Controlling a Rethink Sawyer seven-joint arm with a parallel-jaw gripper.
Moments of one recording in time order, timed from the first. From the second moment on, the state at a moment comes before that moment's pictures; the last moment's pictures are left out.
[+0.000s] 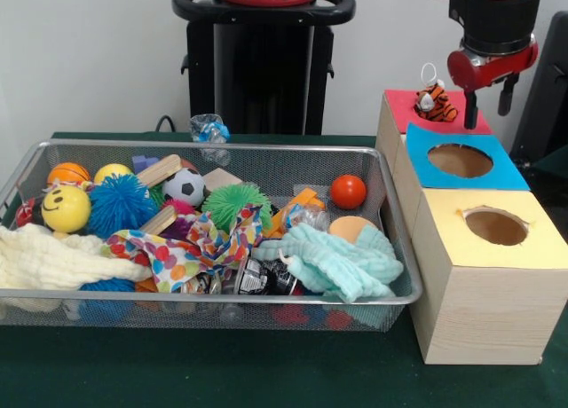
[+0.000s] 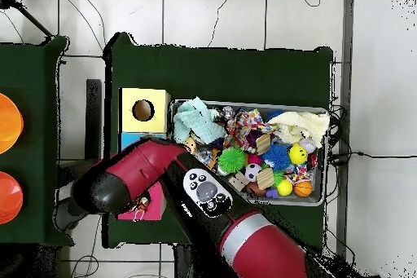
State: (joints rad) arm -0.37 -0.72 0.77 1.91 -0.55 0.70 2.01
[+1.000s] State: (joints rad) arm -0.48 -0.84 0.78 2.12 -0.55 0.62 2.01
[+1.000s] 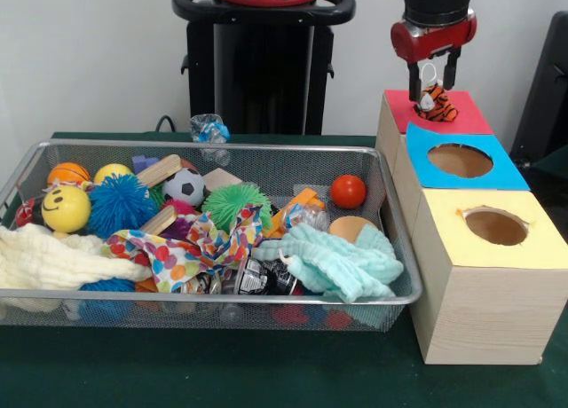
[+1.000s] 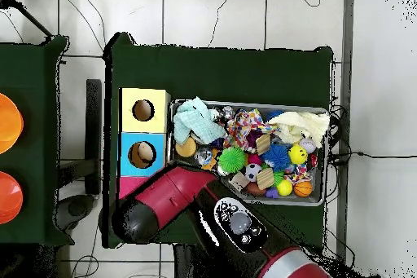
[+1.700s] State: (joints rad) arm -0.46 -0.85 0.78 2.16 -0.55 0.57 2.01
